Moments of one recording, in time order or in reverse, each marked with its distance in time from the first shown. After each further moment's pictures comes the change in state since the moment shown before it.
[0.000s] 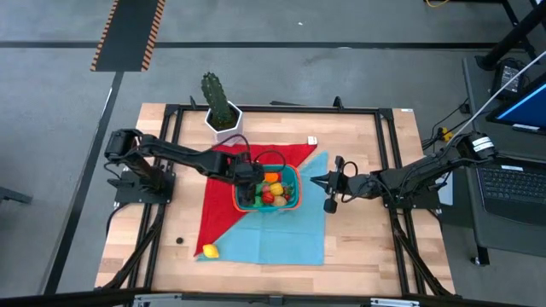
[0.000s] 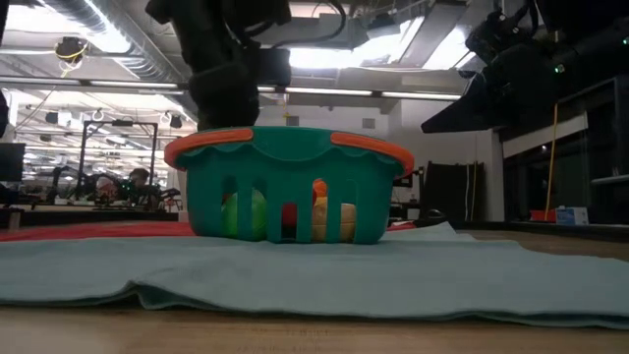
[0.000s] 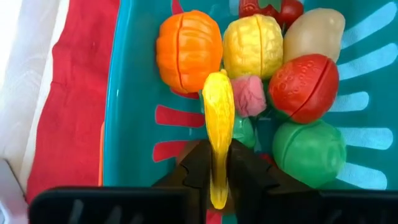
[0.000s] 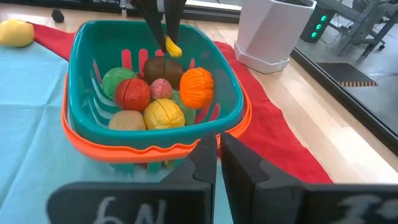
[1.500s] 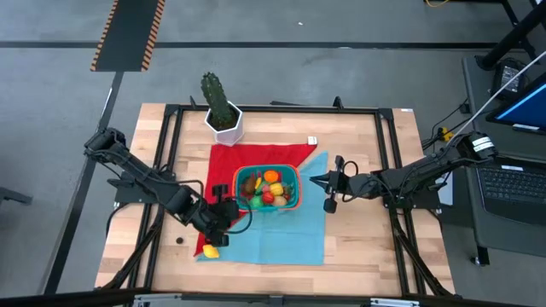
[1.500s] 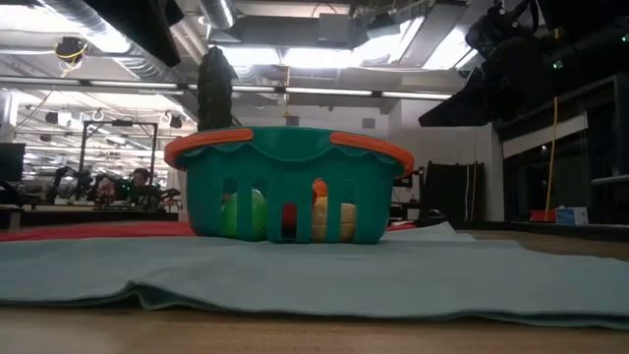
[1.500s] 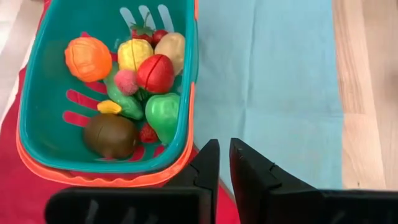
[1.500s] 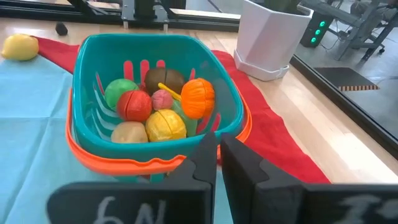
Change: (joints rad) left arm -0.519 -0.189 0.001 -0.109 -0.241 -0.365; right arm 0.000 0.000 0.000 0.037 0.000 0.001
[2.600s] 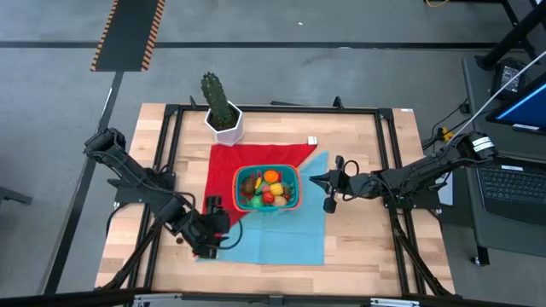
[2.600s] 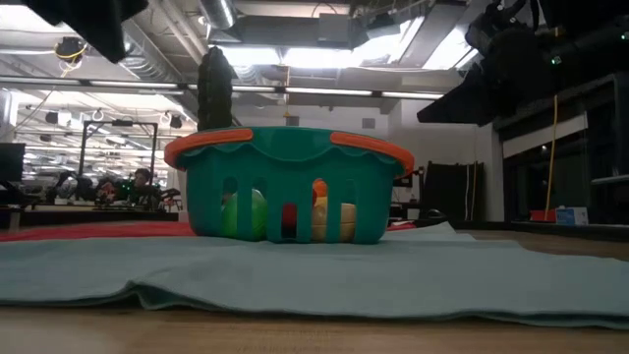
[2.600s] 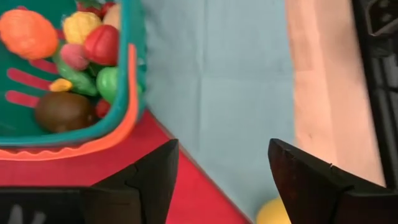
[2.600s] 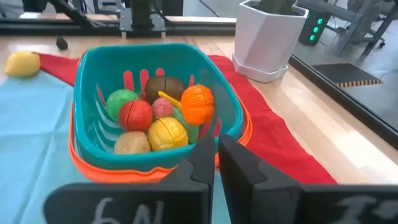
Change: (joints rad) left arm -0.123 0.001 0.000 -0.047 0.060 -0.062; right arm 0.000 0.000 0.000 0.022 0.000 0.052
